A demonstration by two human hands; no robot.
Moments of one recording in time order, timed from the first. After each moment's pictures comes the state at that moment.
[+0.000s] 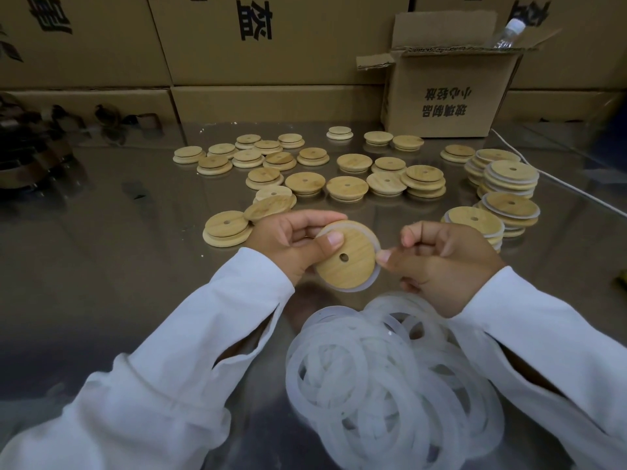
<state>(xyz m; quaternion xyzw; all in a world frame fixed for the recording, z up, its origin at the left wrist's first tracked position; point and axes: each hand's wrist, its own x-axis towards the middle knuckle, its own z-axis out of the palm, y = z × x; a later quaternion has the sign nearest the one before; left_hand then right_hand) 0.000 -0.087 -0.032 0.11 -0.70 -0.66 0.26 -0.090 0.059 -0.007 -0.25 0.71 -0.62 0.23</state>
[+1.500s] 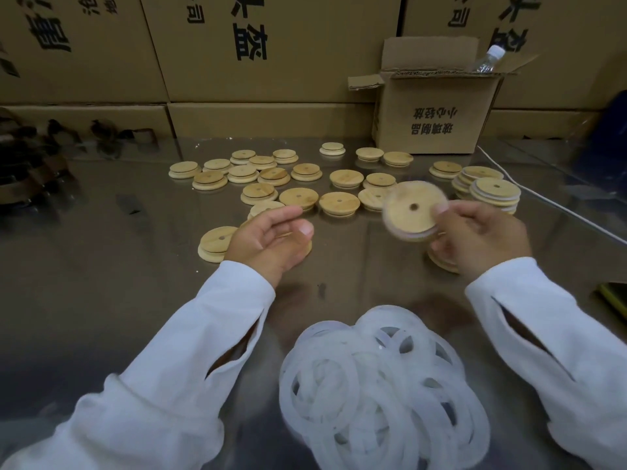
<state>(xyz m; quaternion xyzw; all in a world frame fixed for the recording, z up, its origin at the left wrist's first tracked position) -0.003 -0.092 -0.026 0.21 -0.59 -0.70 0.35 -0.145 0.062 -0.012 -0.17 0.71 -0.69 0.01</state>
